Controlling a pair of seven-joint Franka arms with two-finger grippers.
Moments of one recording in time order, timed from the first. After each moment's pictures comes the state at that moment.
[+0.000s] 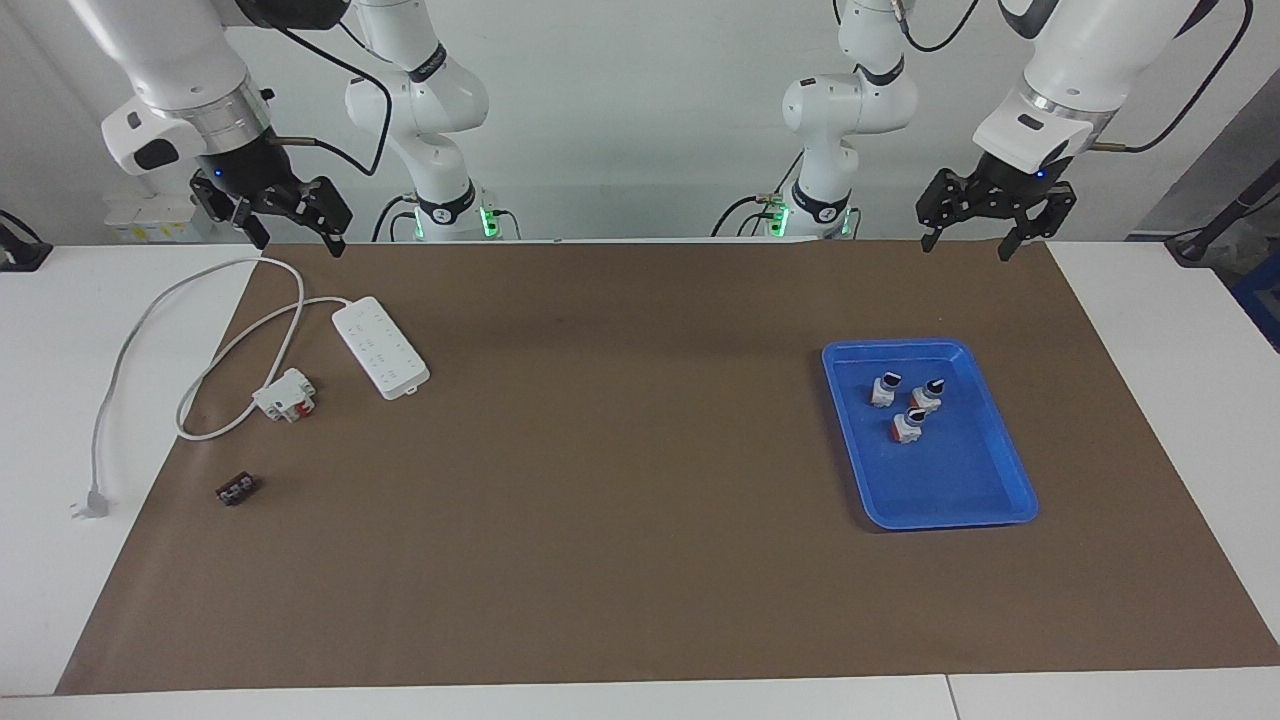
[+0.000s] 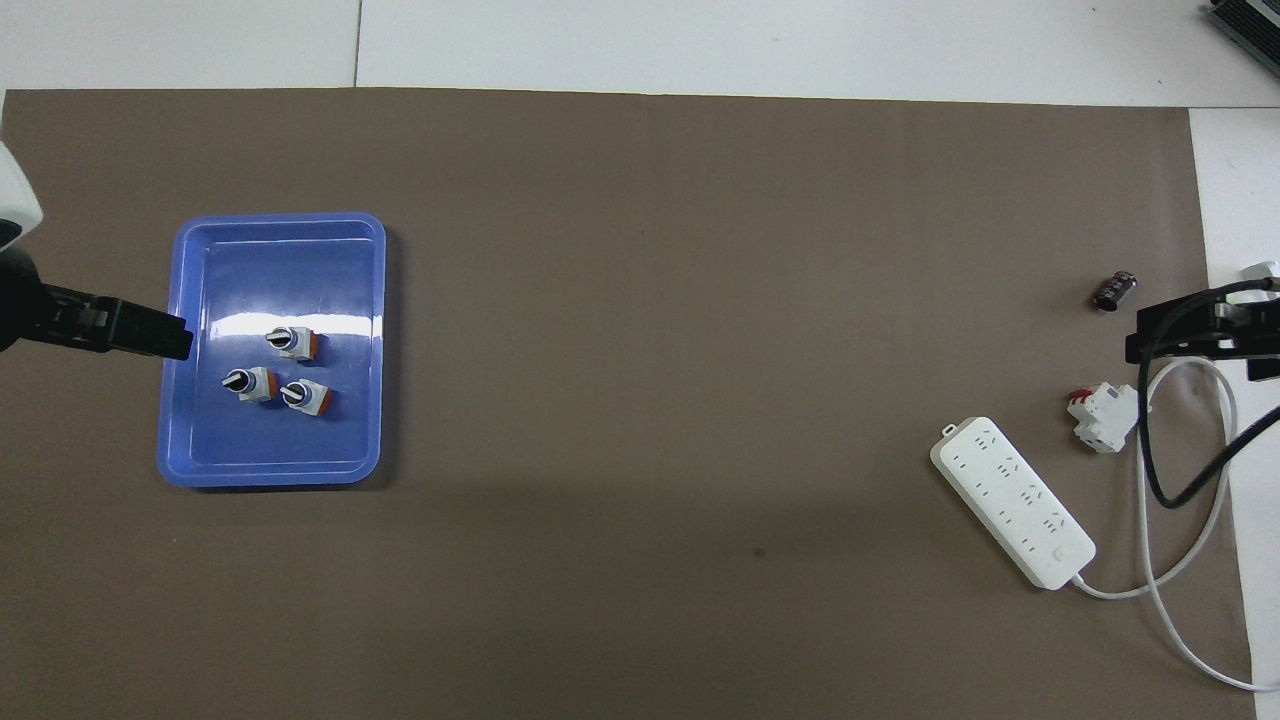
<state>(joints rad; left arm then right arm) -0.03 -0.05 -0.07 -1.56 -0.03 1.51 0.11 0.06 -0.05 -0.08 -1.57 0.00 1.47 0.11</state>
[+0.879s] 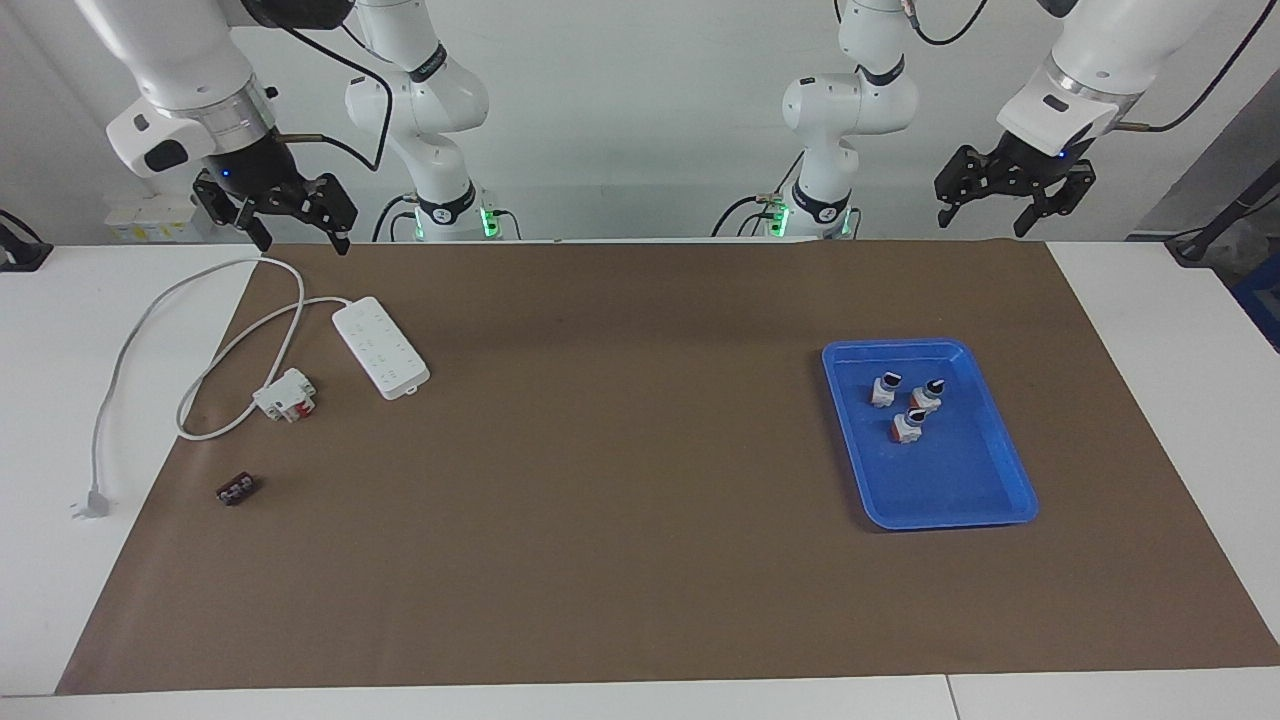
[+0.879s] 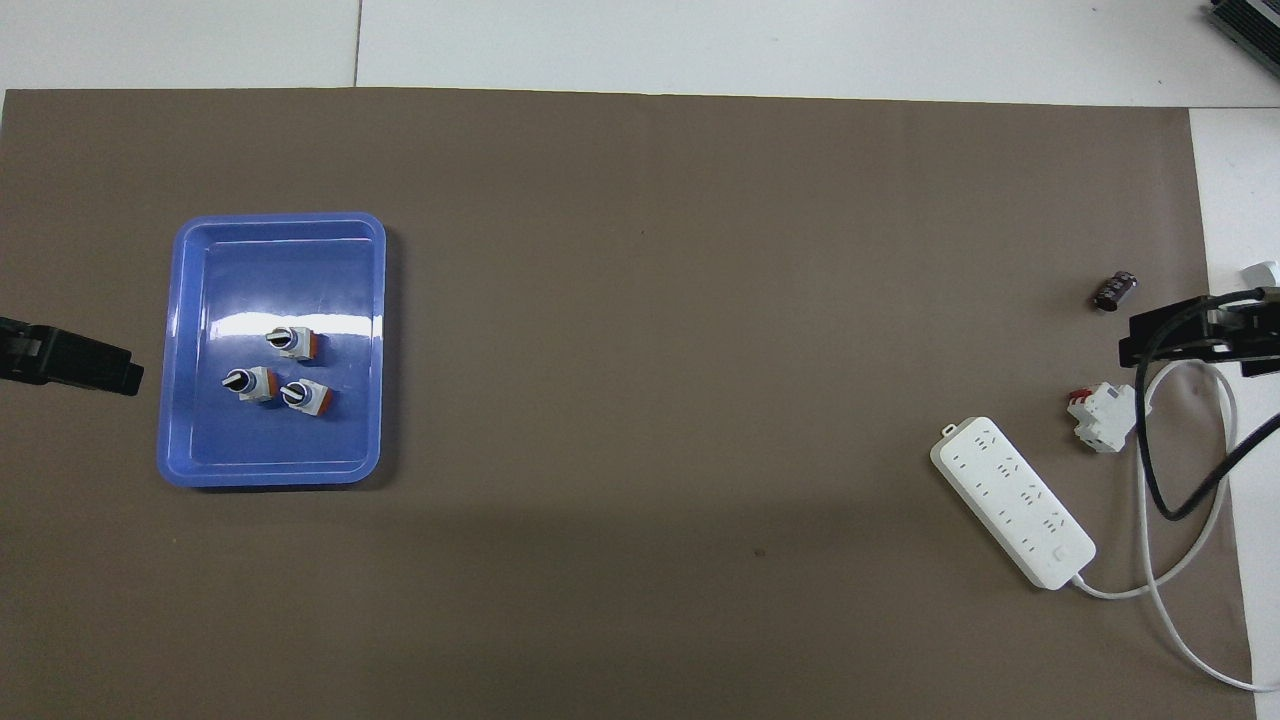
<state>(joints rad) -0.06 -0.05 -0.02 -1.50 -0.03 1.38 0.14 0.07 -0.05 -0.08 -1.57 0.00 1.47 0.09</state>
